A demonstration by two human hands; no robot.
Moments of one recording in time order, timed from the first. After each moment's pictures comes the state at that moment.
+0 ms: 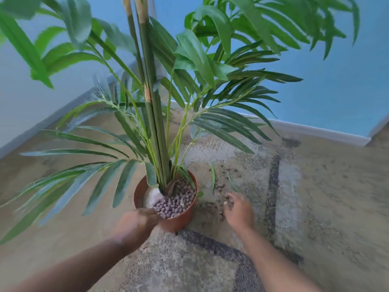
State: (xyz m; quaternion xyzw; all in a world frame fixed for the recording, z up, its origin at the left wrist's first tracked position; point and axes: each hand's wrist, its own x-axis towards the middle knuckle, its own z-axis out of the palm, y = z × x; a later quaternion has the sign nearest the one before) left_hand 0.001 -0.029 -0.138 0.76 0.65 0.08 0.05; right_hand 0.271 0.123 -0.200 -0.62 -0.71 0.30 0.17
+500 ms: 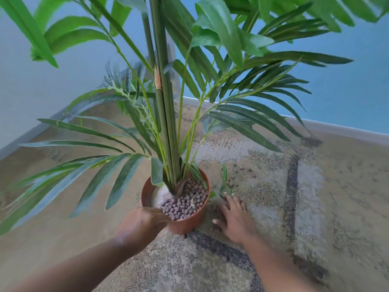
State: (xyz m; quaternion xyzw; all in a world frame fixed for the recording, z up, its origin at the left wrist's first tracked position) left_hand 0.001 -0.027 -0.133 0.75 0.63 0.16 0.04; right_hand 0.246 0.129 -0.267 -0.45 -0.87 0.20 -0.03
